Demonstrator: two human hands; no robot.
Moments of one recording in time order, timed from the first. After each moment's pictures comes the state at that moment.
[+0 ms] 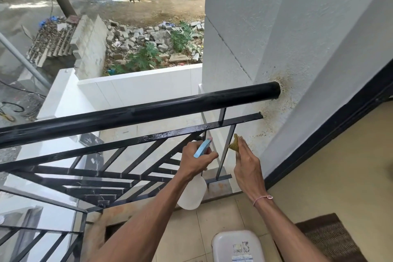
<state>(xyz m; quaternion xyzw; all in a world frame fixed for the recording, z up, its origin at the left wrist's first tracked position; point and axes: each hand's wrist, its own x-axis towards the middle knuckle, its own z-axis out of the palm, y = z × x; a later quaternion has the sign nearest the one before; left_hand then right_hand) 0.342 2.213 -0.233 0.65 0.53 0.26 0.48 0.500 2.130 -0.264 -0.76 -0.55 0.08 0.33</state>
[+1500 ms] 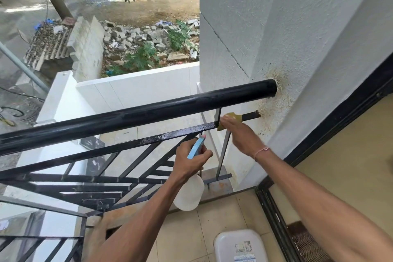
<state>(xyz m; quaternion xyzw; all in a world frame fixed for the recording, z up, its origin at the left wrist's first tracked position) 0.340 2.214 -0.223 0.64 0.52 0.30 0.48 0.554 2.220 -0.233 -0.67 -0.73 0.05 0.16</state>
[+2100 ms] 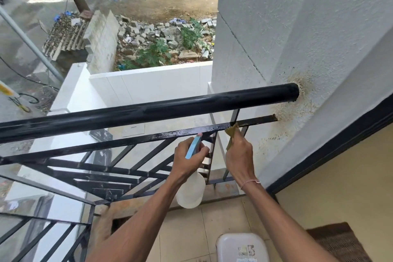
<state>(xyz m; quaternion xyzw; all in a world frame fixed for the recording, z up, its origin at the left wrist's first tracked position) 0.301 2.218 -0.224 0.60 0.54 0.34 0.49 0.452 2.186 -0.238 -0.77 -0.53 0.09 0.35</state>
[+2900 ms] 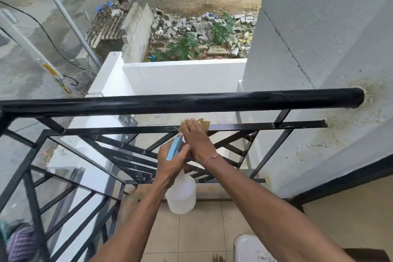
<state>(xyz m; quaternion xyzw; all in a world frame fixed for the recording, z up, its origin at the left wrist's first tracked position) 0.166 2.209 -0.222 0.49 0.62 0.42 0.44 0.272 2.272 -0.248 -0.57 -0.81 0.09 0.09</state>
